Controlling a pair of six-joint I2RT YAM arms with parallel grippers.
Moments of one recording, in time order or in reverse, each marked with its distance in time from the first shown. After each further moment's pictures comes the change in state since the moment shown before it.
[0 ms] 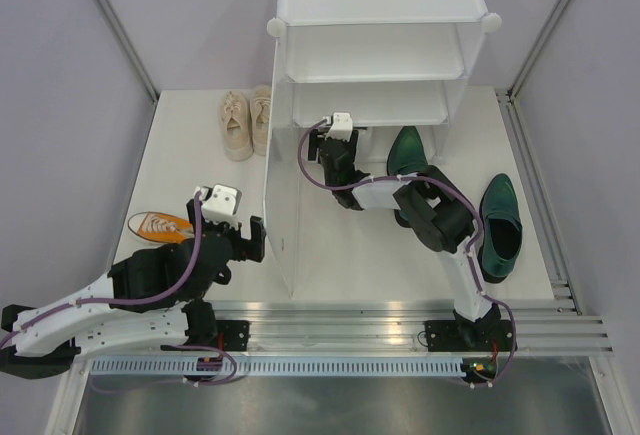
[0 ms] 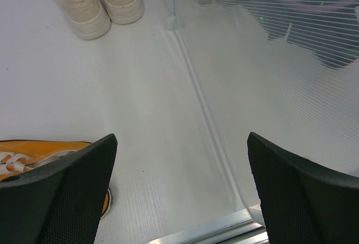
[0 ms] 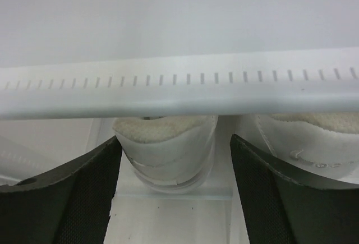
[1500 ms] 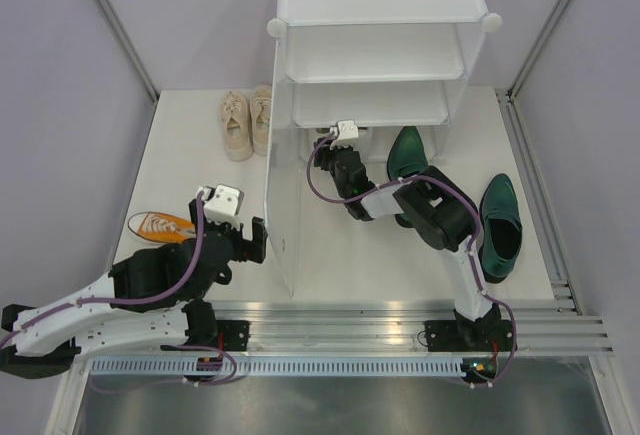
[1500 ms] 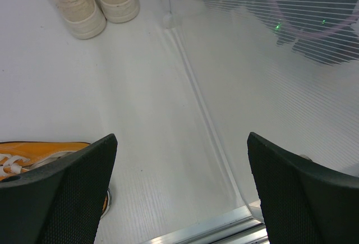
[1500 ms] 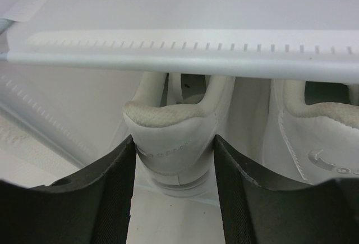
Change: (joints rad) left arm 0.000 0.003 0.000 0.004 0.024 0.008; right arm -0.022 0.003 -0.162 0.337 -0.220 -0.071
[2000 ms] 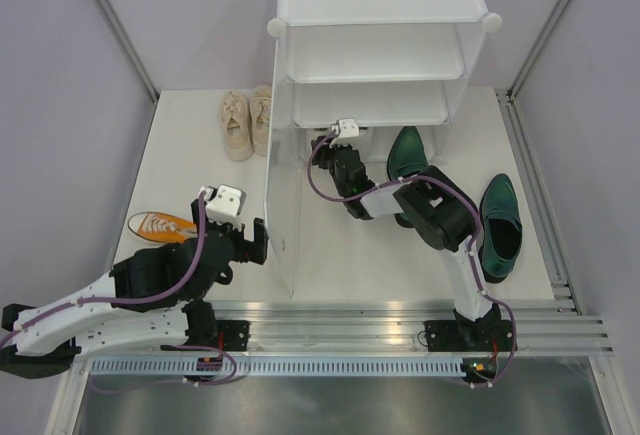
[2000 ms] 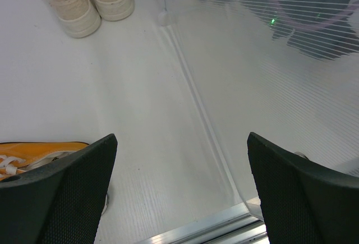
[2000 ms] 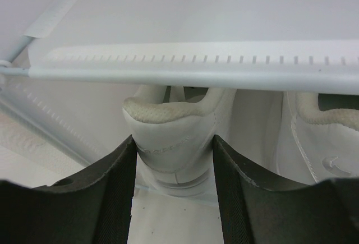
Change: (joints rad) left arm 0.000 0.006 0.000 0.001 0.019 0.000; right arm 0.000 -0.002 0.008 -0.001 -0.031 0.045
